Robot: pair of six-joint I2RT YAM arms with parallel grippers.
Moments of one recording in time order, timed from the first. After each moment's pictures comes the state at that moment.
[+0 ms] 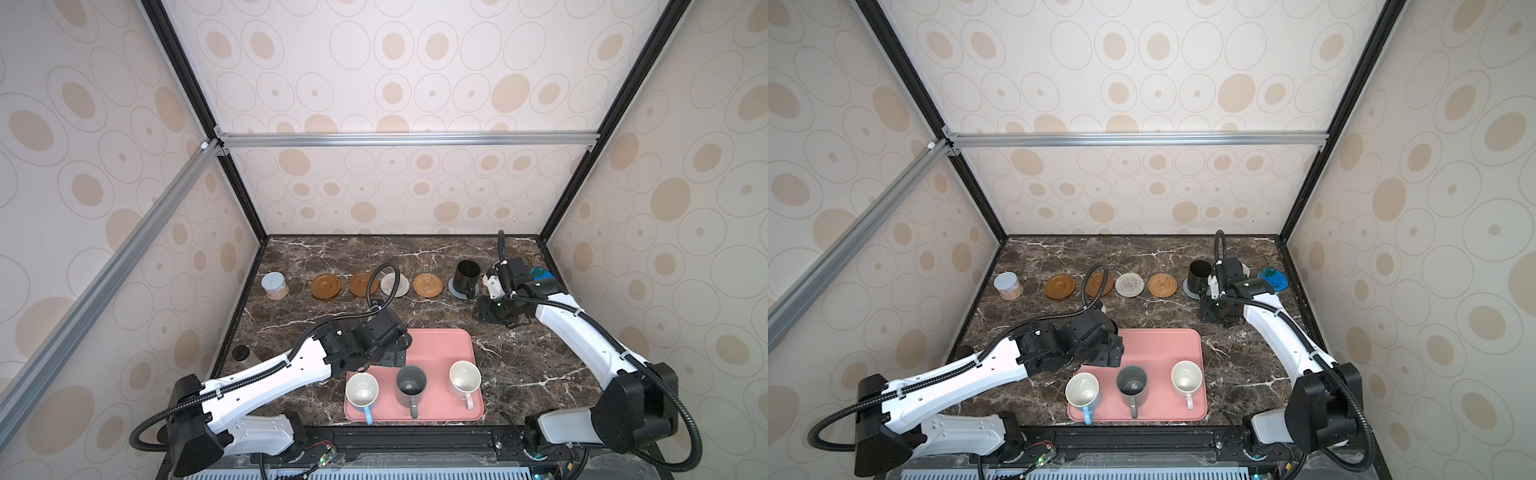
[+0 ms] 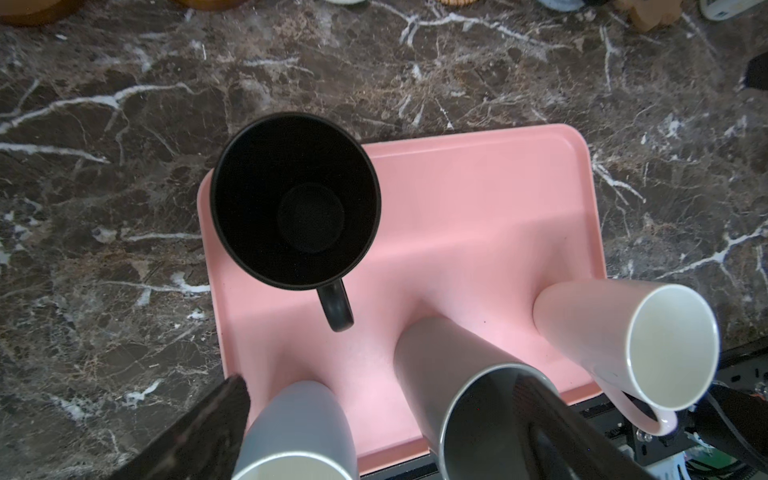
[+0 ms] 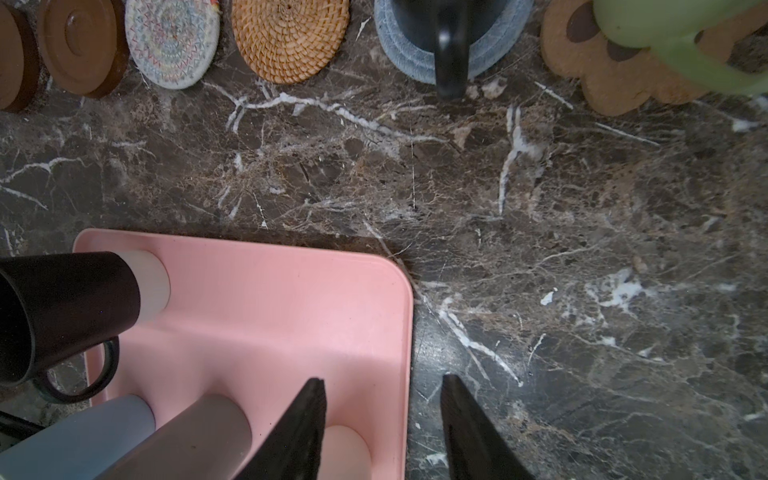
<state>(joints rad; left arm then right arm) -1.02 1.25 1.08 -0.93 -0.25 -0.86 0.25 1.38 1.12 -0.92 -0.16 0.29</state>
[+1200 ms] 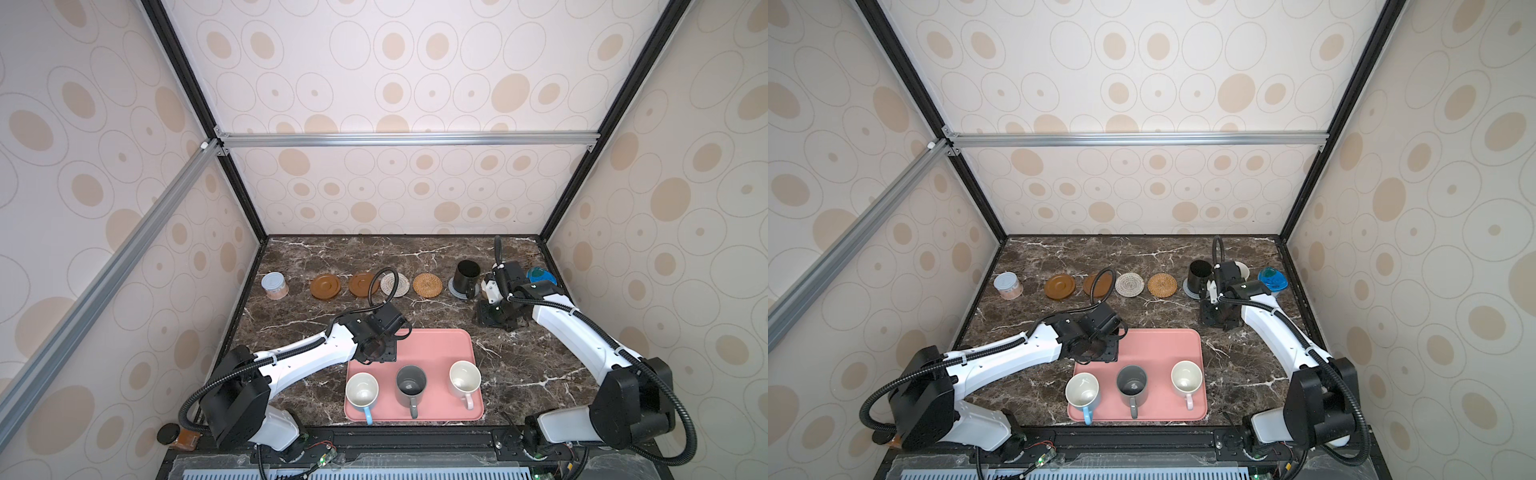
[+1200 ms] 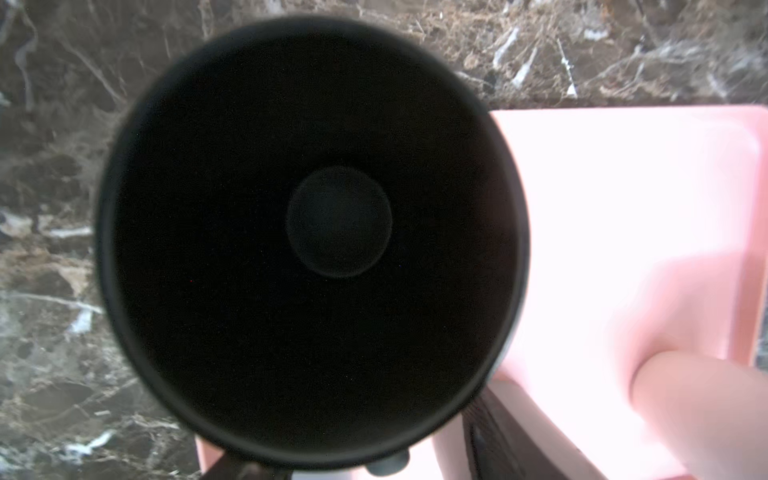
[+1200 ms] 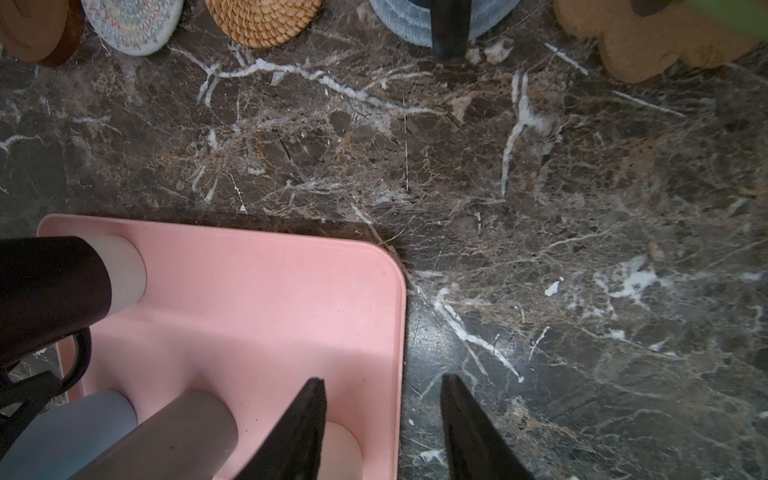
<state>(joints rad) -0.86 1.46 0.99 -0.77 -0.14 -0.81 0.25 1.40 1.08 -0.91 -0.16 0.28</state>
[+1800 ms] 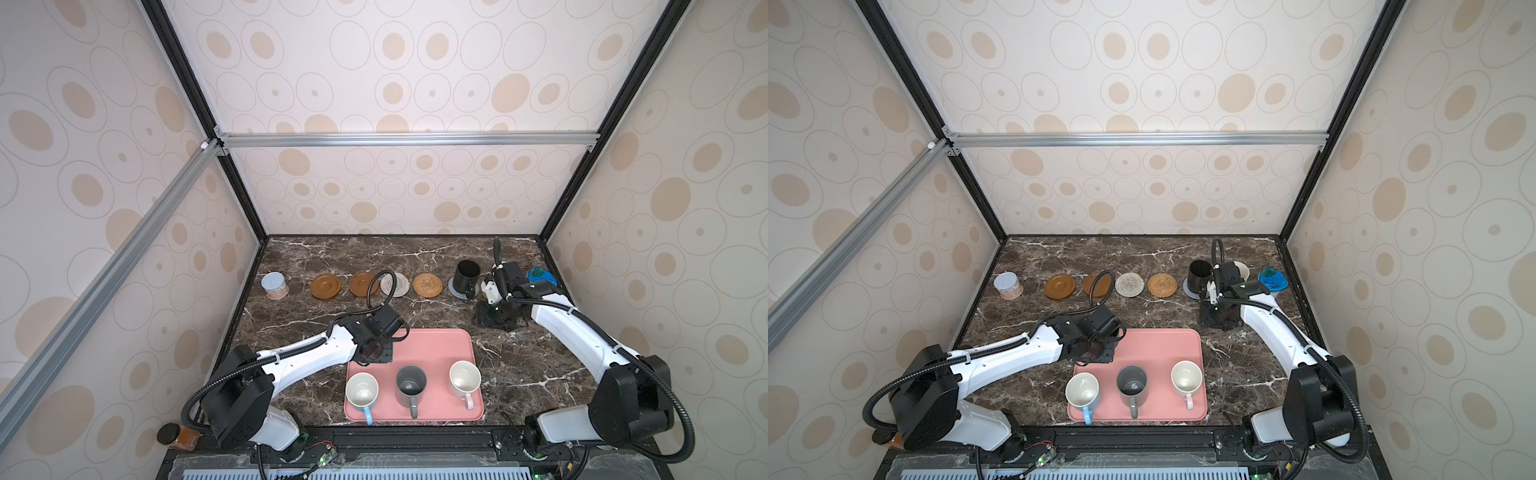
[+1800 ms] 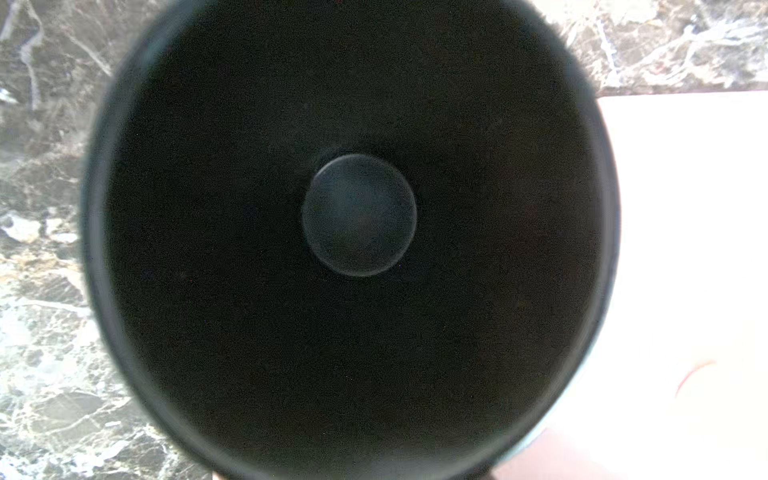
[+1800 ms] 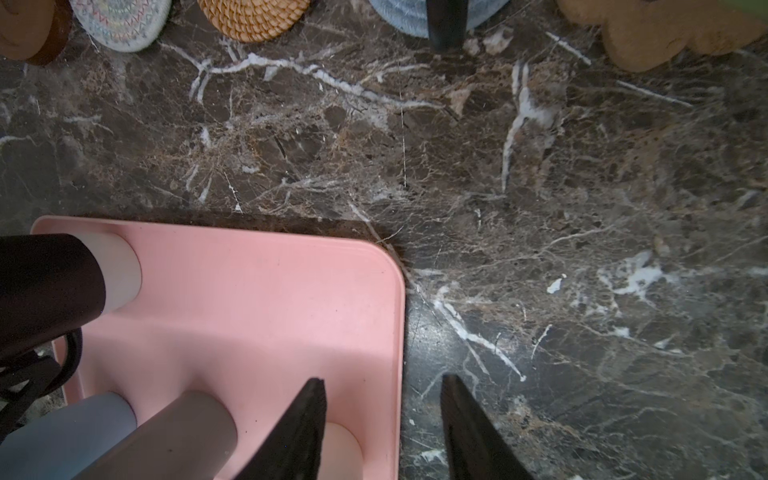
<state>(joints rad) -0.84 1.46 0.94 -0.74 -0.15 -0.79 0.25 1.40 1.08 -0.91 -0.16 0.29</state>
